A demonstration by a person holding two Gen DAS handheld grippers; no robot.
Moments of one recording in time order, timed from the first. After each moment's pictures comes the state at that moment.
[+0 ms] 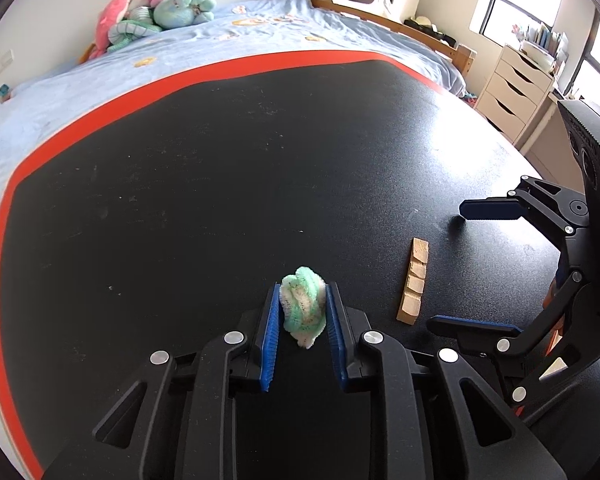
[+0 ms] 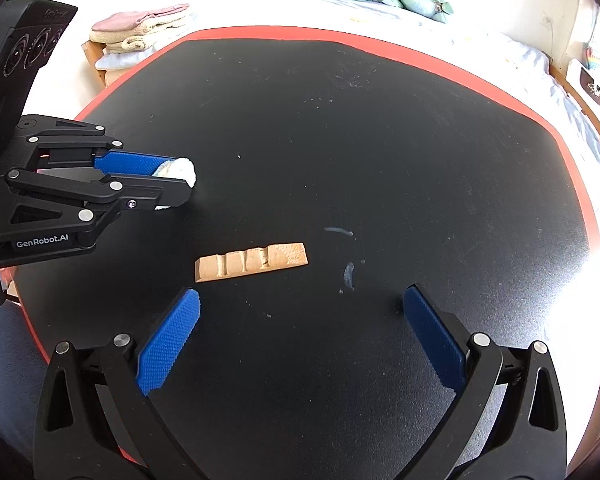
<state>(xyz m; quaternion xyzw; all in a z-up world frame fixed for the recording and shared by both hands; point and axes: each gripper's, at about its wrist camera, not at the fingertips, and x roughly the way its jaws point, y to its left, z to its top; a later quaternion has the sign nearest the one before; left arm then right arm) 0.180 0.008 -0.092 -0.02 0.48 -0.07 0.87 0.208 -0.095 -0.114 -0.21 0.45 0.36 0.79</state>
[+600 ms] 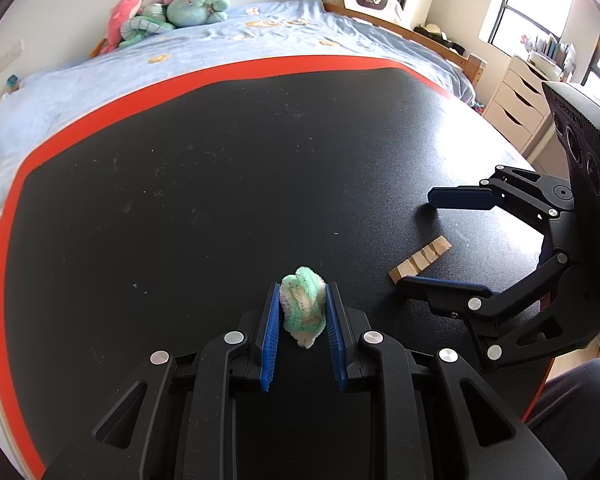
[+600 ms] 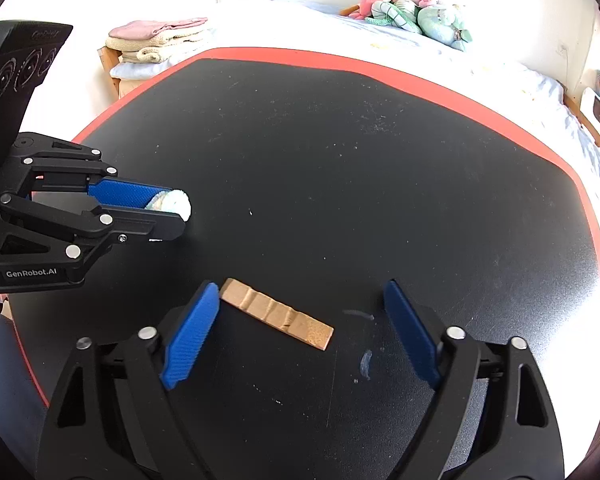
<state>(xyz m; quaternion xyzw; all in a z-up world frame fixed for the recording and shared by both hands) 0.178 0.022 -0.094 -0.04 0.48 -0.05 0.87 0.222 -0.064 -0.110 -0.21 0.41 0.39 0.80</state>
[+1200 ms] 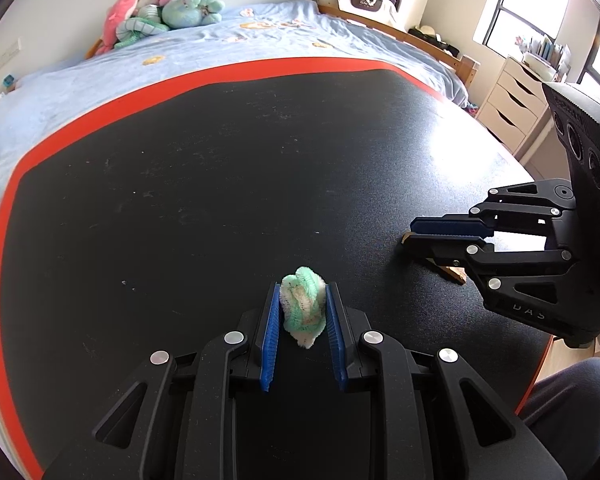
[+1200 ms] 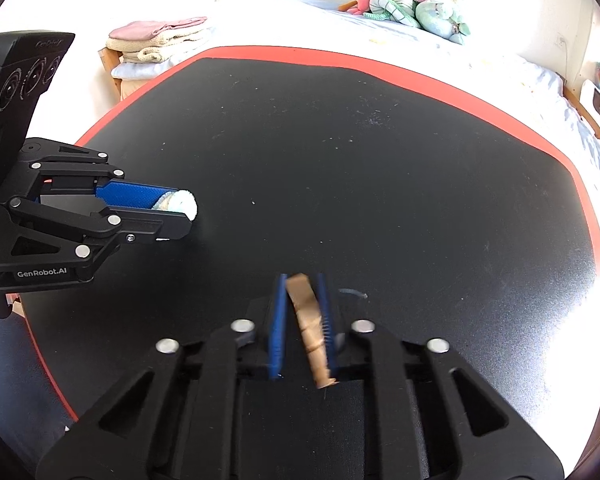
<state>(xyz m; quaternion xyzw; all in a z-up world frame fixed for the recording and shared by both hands) 0.174 0.016 -0.090 -0.04 0.48 -0.06 0.88 0.219 -0.076 -0.104 -0.19 0.43 0.38 0.79</state>
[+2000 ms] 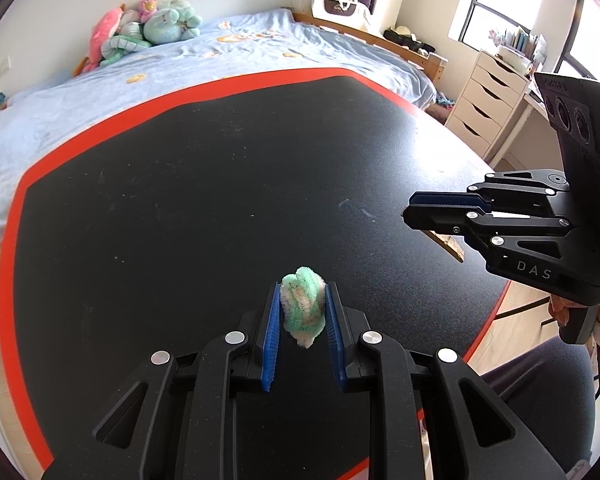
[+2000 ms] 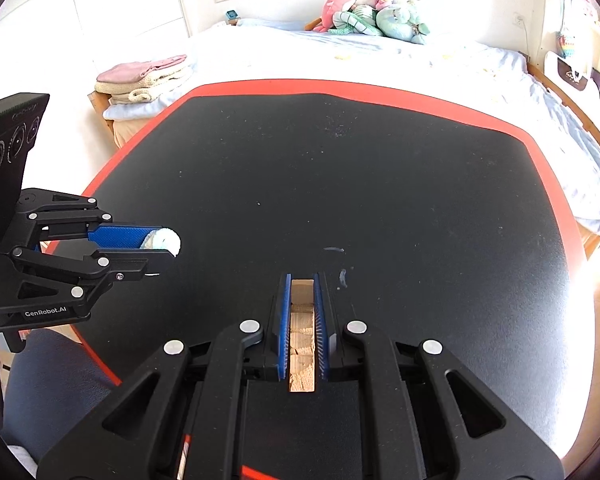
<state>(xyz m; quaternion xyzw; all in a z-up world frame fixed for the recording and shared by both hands) 0.126 -0.017 -0.054 -0.02 0.47 -0.09 0.88 0.172 -0.125 -0.055 -0.13 0.42 0.36 0.82</state>
